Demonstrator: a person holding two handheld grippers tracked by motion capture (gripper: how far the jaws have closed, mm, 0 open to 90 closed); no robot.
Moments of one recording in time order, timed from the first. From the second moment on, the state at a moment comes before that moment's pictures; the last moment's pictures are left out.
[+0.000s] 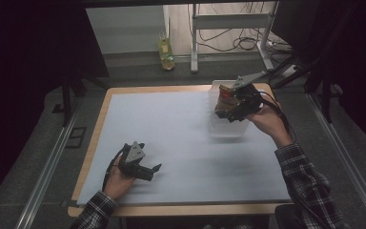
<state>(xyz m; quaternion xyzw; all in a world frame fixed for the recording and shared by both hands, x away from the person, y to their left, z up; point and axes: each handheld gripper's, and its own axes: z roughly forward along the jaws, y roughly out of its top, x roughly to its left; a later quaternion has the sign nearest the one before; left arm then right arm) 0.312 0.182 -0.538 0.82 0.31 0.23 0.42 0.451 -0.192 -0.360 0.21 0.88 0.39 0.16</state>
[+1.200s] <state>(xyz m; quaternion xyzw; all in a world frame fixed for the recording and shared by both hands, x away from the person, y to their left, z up) 0.312 0.182 -0.538 0.83 0.31 0.22 0.41 0.405 -0.210 -0.386 0.21 0.88 0.40 0.16</state>
